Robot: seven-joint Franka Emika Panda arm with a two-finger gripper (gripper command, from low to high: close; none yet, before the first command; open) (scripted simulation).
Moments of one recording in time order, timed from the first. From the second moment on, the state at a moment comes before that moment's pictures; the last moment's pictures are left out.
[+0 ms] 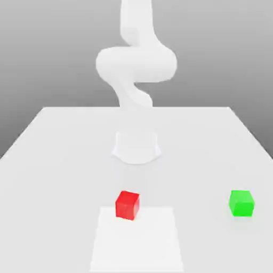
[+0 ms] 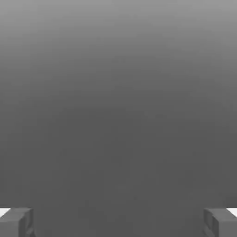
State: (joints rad) arm -0.01 -0.74 0.00 -2.37 0.00 2.35 0.82
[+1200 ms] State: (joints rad) arm -0.09 0.01 0.02 -2.95 0.00 2.95 1.02
